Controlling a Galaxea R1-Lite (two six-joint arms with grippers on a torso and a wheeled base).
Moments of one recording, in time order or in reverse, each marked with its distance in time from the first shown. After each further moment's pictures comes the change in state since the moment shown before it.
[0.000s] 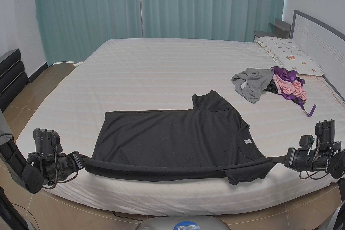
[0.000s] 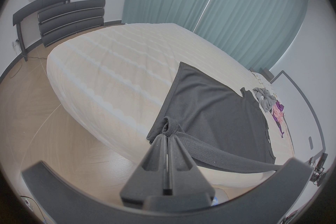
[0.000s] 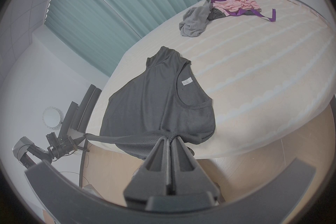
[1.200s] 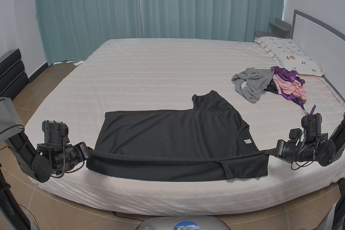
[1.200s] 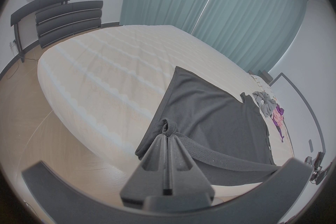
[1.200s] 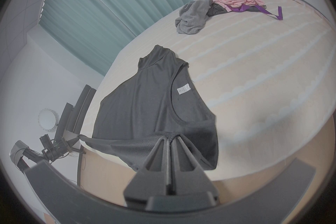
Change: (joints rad) left arm -0.010 0.105 -0.146 0.011 0.003 -0.008; right arm 0.005 0.204 -0.179 0.002 -0.023 0.000
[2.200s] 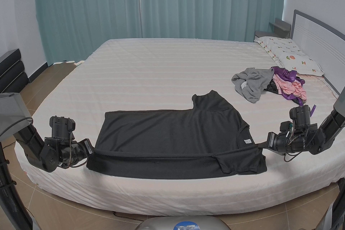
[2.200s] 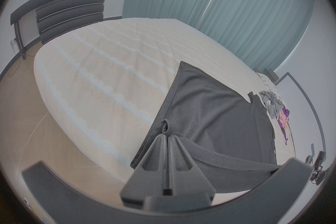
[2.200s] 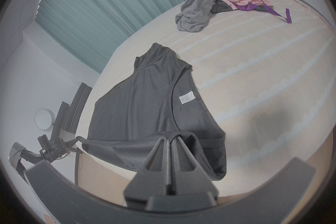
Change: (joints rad) left arm 0.013 0.097 -0.151 0.114 -0.007 -0.010; right arm 0.040 0.109 -0.213 0.134 -0.045 0.005
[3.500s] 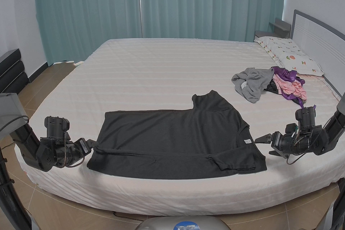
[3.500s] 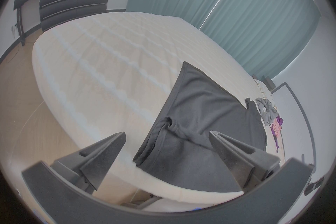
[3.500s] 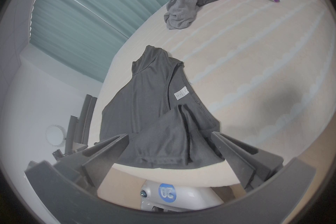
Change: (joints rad) left arm 0.050 -0.003 0.009 -0.003 -0.089 -0.054; right arm -0.058 -0.005 0.031 -0.017 0.084 0.105
